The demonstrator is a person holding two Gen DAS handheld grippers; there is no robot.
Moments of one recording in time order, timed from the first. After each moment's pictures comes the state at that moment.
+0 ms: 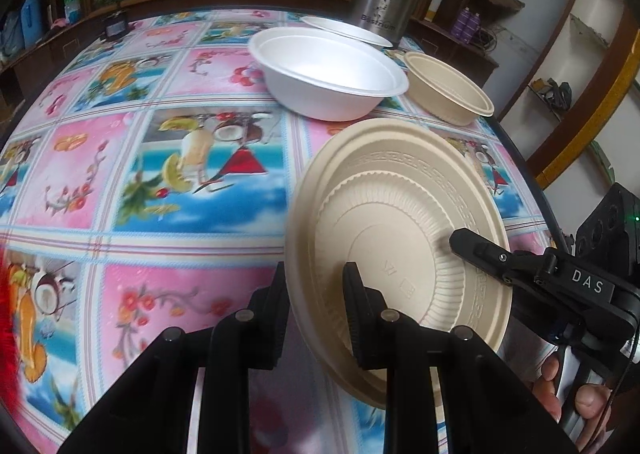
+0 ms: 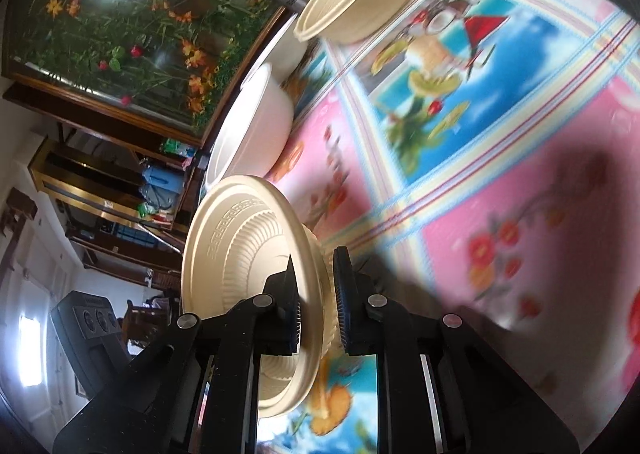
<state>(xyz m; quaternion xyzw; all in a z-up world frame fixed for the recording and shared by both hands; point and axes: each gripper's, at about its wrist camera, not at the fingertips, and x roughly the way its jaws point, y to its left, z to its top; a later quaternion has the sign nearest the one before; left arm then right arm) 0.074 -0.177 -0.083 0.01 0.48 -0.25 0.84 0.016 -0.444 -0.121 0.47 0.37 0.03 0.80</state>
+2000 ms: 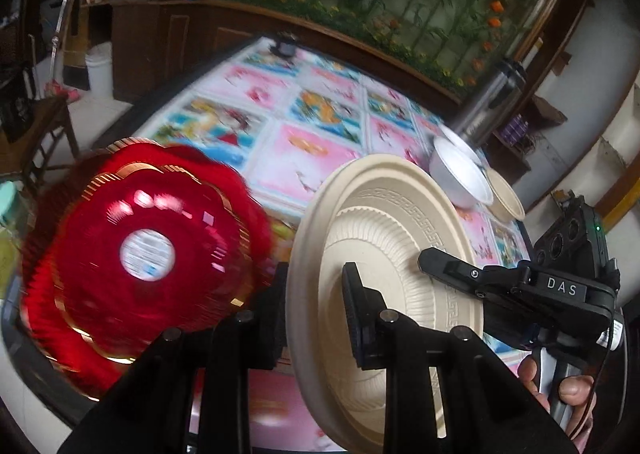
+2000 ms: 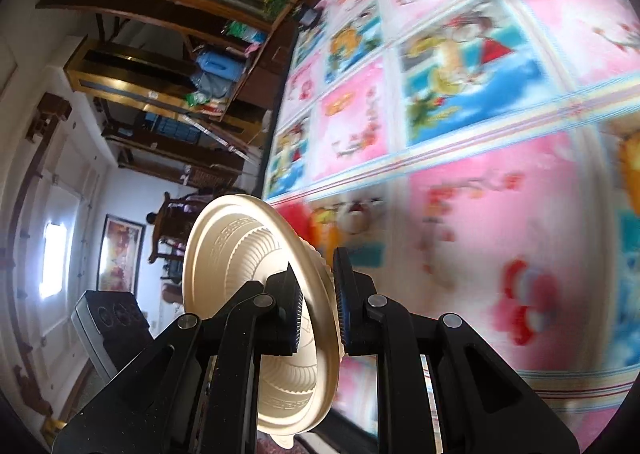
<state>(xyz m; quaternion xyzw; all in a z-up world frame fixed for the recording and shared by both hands) 0.045 0.065 -0.028 -0.13 0.43 -0.15 0.88 0.076 -0.214 -0.081 0.41 0.46 0.22 0.76</state>
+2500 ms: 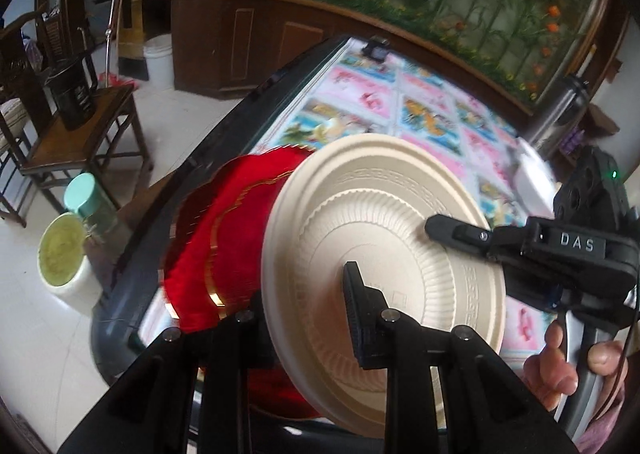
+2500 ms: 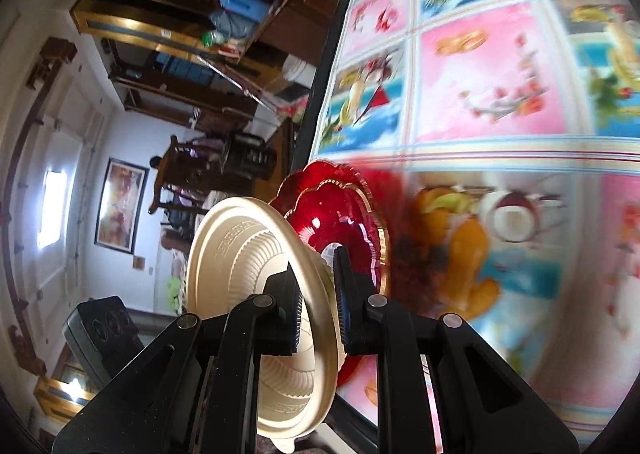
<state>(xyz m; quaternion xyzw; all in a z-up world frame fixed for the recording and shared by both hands) 0.057 0.156 -0.041 -0.10 0.47 -0.06 0.87 0.137 -0.083 -0.088 0.35 0.52 0.27 0.73</state>
